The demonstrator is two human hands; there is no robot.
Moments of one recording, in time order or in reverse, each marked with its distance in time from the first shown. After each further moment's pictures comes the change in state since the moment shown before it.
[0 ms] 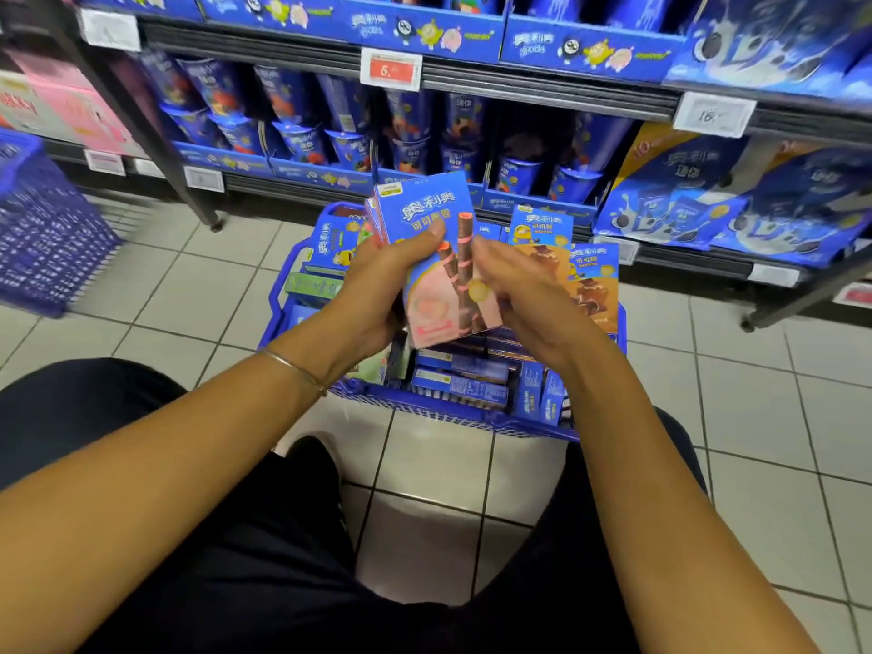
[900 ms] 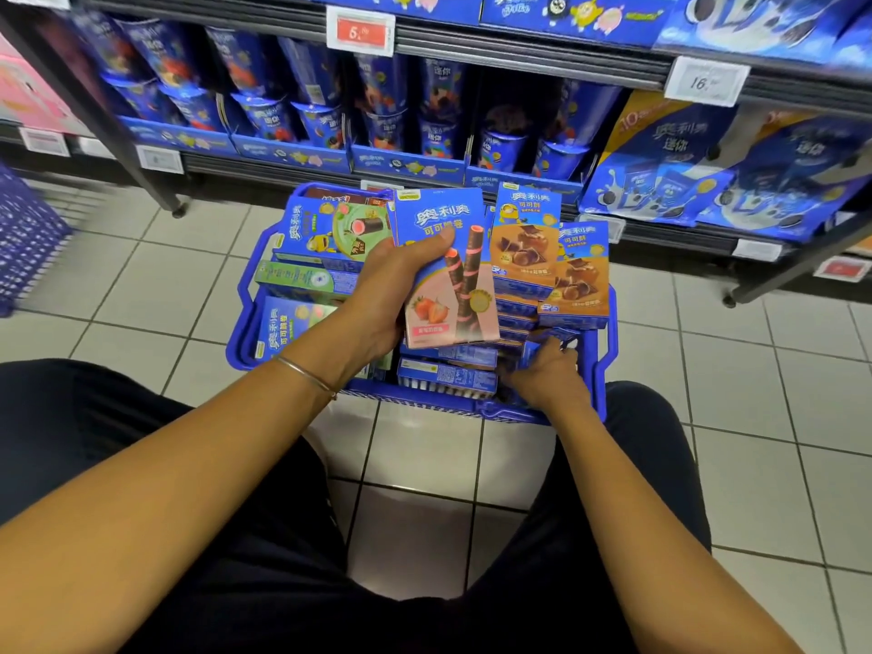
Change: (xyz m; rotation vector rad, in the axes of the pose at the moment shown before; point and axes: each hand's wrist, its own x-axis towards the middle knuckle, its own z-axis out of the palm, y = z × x) left_hand 0.023 -0.029 0.007 0.040 -0.033 -0.193; right_hand -0.011 0.128 -0.055 -0.853 0.432 0.518
